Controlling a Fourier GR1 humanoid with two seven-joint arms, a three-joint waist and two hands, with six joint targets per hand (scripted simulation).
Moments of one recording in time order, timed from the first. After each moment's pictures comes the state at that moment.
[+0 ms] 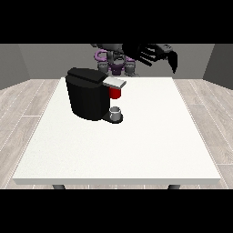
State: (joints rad) left arm -0.30 0.10 0.11 -1.44 -0.09 -0.27 -0.11; right arm -1.17 -0.14 -0.03 -0.84 0.20 -0.06 0.11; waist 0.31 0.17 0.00
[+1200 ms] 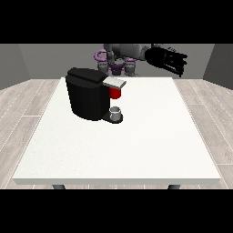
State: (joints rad) left arm -0.40 0.13 0.12 -1.46 -0.03 -0.31 -0.12; right arm -1.40 -0.15 -0.10 -0.70 0.22 -0.09 0.05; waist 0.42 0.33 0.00
